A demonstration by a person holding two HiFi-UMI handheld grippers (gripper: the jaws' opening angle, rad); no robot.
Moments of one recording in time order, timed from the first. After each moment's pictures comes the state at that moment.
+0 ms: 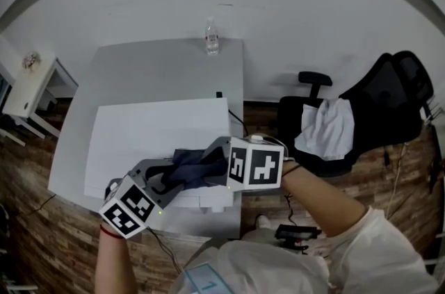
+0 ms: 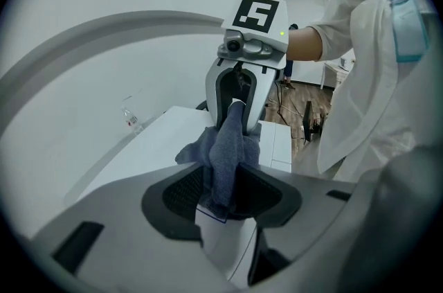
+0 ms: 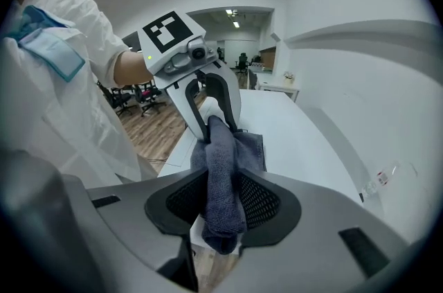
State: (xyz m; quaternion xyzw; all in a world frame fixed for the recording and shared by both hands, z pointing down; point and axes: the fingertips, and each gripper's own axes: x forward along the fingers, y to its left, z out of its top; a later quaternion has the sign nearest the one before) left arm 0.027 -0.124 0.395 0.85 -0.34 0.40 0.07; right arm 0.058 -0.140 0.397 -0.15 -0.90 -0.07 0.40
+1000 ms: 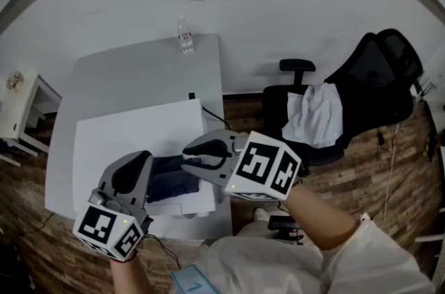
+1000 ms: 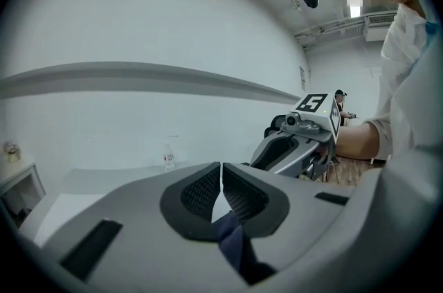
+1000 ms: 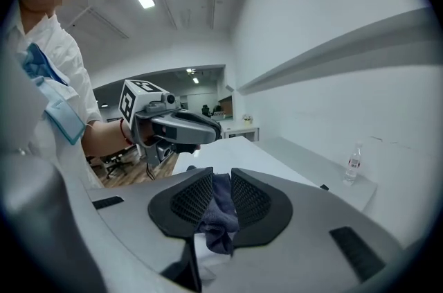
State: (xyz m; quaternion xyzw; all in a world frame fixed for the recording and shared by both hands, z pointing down) left arm 0.033 -0.171 0.281 0.83 -0.54 0.11 0.08; right arm 0.079 -0.172 0.316 0.00 -0.98 0.04 0.18
